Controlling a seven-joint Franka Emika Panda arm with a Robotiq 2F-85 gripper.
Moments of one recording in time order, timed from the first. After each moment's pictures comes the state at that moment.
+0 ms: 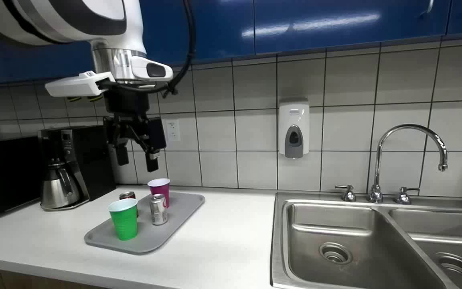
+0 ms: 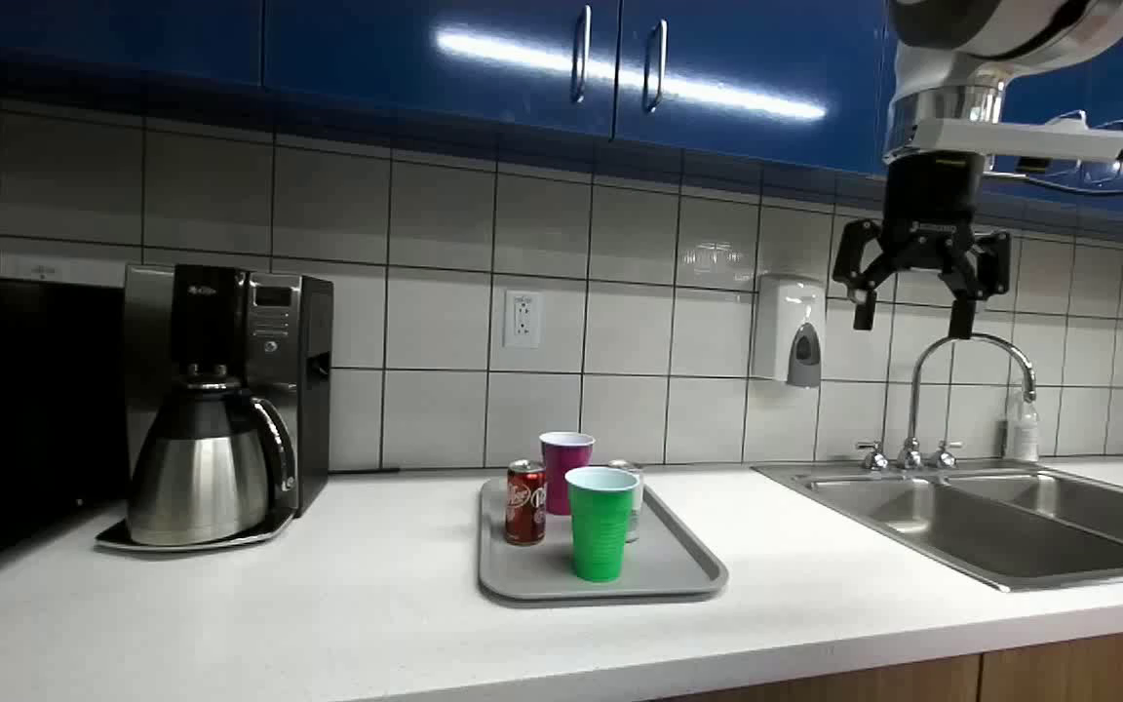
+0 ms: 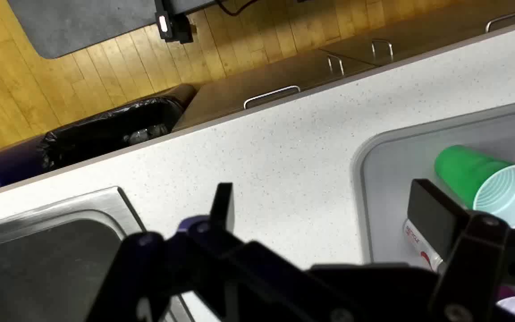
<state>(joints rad) -0.05 -0.78 -0.01 -2.62 0.02 1.89 0.19</state>
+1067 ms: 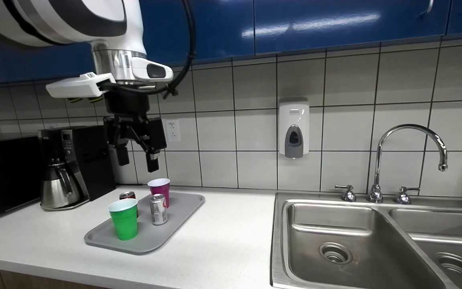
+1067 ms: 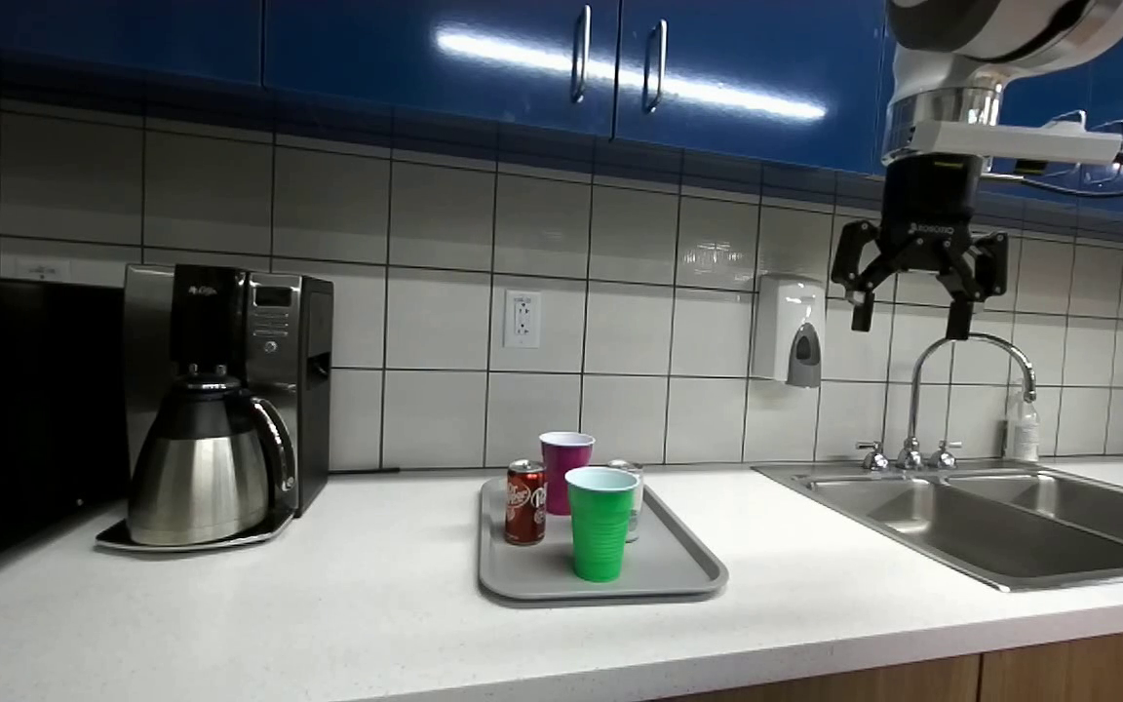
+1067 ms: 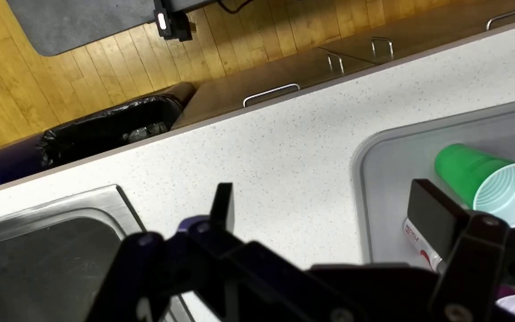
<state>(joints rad) -0.05 -0.78 -0.01 -2.62 0.02 1.90 0.19</state>
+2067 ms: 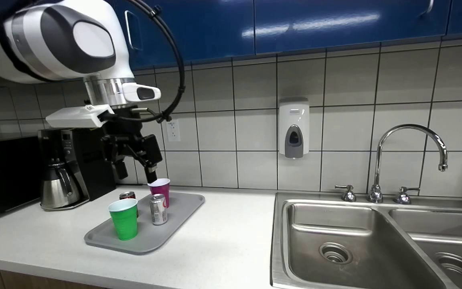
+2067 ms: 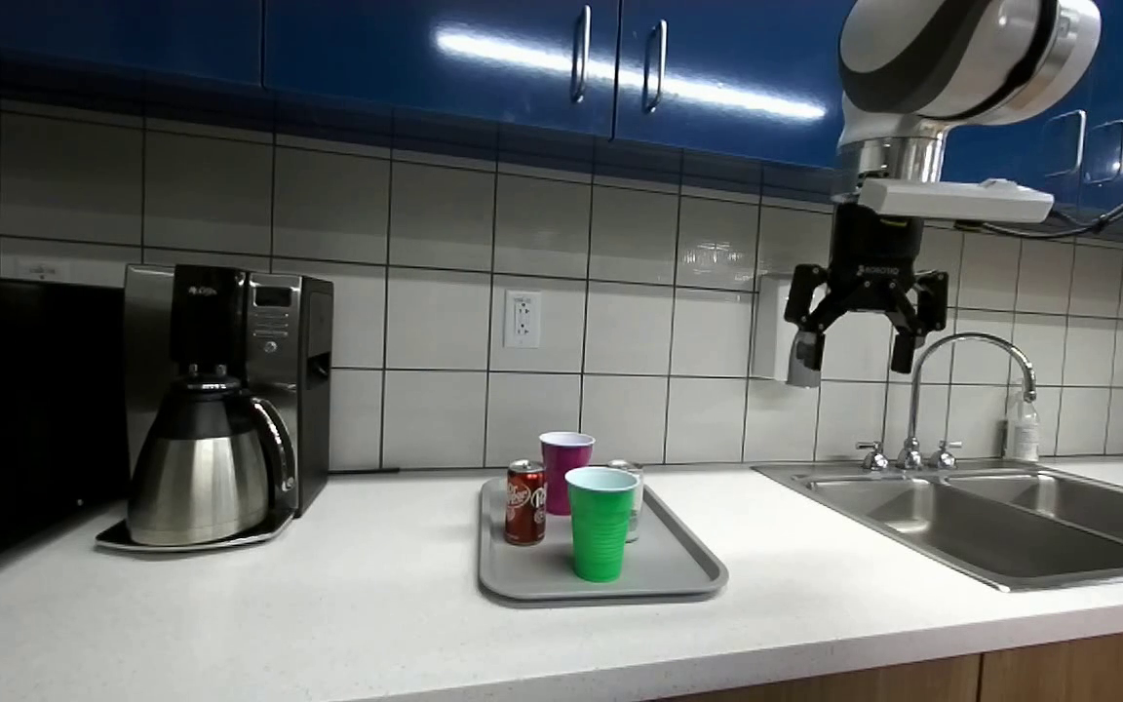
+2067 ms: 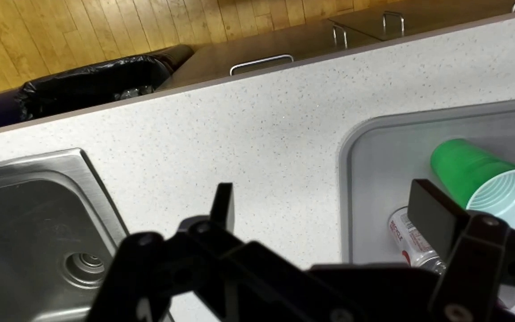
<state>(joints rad) -0.03 -0.71 0.10 -2.70 0.02 2.11 0.20</state>
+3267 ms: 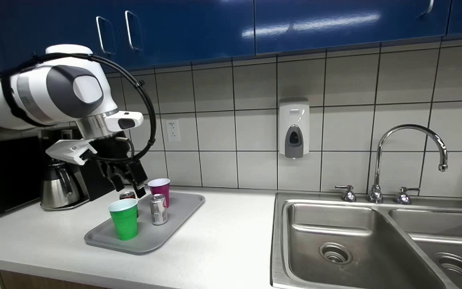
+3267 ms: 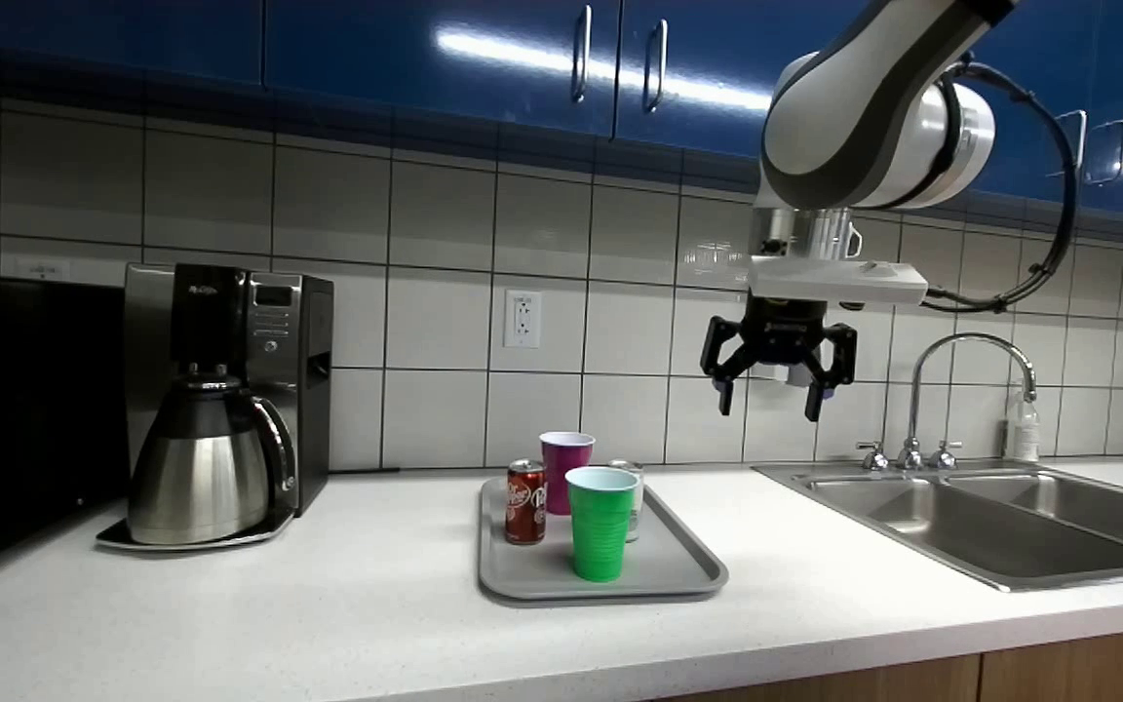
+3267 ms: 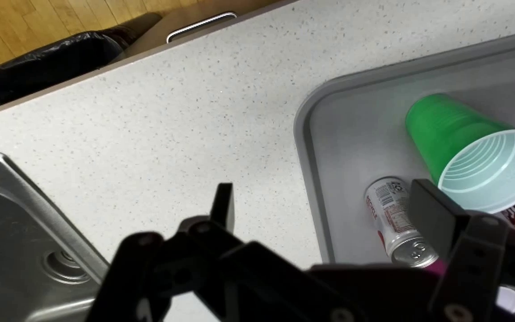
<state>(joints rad) -0.02 -0.51 0.28 -2.73 0.02 2.45 0.51</state>
